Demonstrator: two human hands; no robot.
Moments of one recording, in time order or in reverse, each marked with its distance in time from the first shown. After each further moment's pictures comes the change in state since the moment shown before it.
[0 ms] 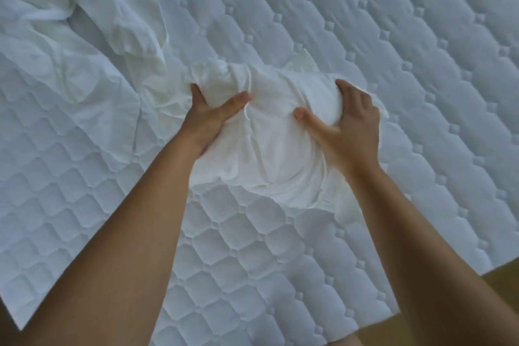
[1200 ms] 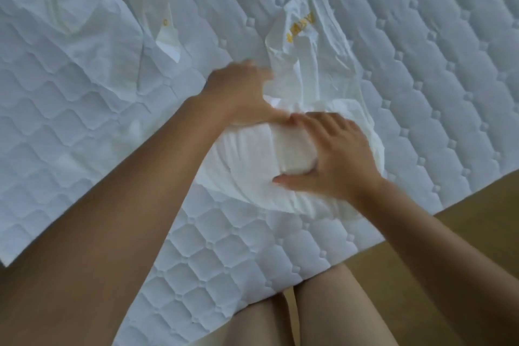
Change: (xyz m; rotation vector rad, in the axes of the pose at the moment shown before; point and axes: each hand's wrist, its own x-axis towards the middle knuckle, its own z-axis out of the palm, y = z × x) left_hand -0.083 -0.011 0.002 1.113 -0.231 0.425; right_hand -0.142 -0.001 -0.001 -0.466 -0.278 -0.558
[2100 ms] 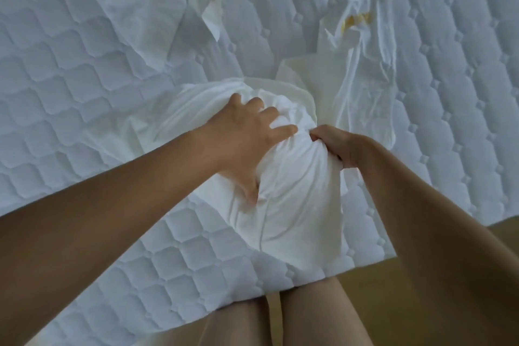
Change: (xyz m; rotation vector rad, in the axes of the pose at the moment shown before) left_hand -0.067 -0.036 0.041 0.456 -0.088 0.272; right_hand 0.077 0.021 0.053 0.617 -0.863 0.852
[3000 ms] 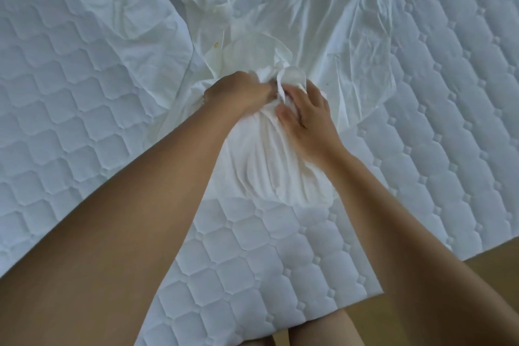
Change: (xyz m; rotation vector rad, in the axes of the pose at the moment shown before) left_hand 0.058 -0.059 -0.042 -0.923 0.135 -0.750; right_hand -0.036 -0.056 0.026 -0.188 0.670 -0.847
